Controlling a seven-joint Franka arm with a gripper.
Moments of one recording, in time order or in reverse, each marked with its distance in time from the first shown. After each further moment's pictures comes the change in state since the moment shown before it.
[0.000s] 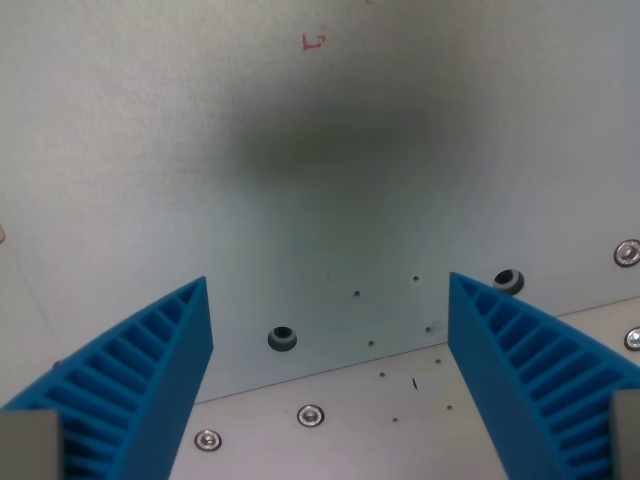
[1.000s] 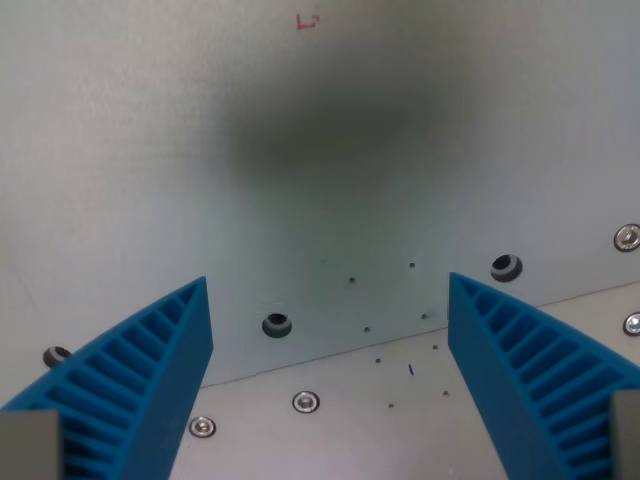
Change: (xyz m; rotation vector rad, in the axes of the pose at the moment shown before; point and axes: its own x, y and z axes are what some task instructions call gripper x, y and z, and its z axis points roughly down) arm -0.005 0.001 0.004 -0.006 -0.028 0.000
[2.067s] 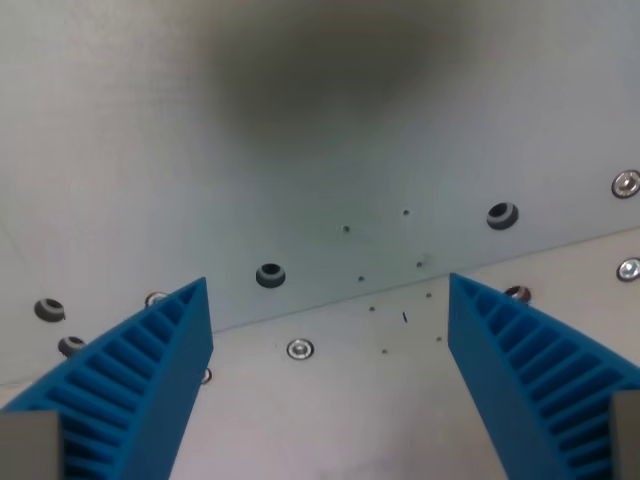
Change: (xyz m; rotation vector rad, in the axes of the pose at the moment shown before) arm -0.002 -0.002 -0.001 -0.017 -0.113 0.003
